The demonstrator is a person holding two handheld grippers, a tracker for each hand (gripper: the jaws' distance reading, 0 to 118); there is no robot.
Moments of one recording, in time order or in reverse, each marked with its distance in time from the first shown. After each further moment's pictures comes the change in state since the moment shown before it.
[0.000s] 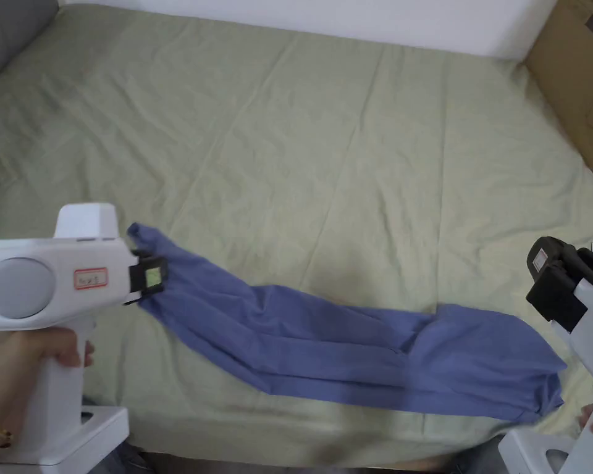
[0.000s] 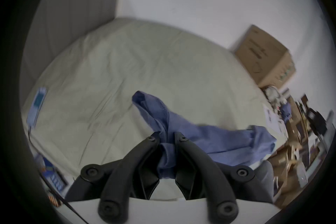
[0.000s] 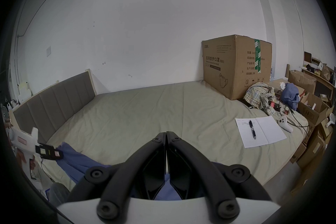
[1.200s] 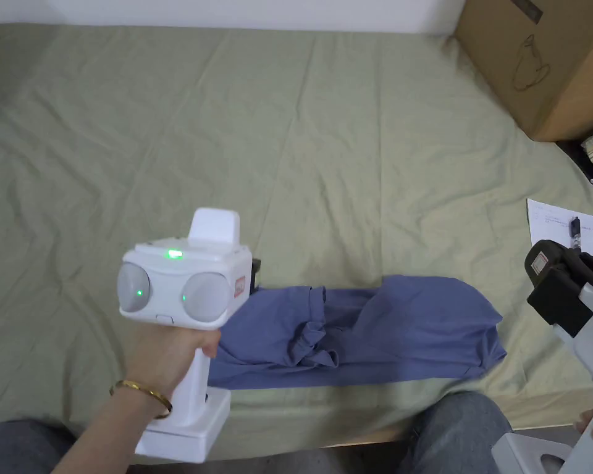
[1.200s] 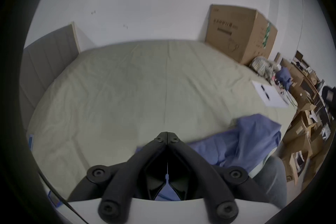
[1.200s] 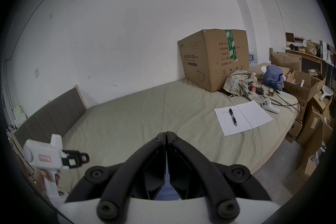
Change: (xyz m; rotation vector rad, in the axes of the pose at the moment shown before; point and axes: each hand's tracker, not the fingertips) left arm 0.141 -0.038 -0.107 -0.028 0.037 -0.239; right arm 0.065 -0.025 0.046 0.018 -0.085 -0.155
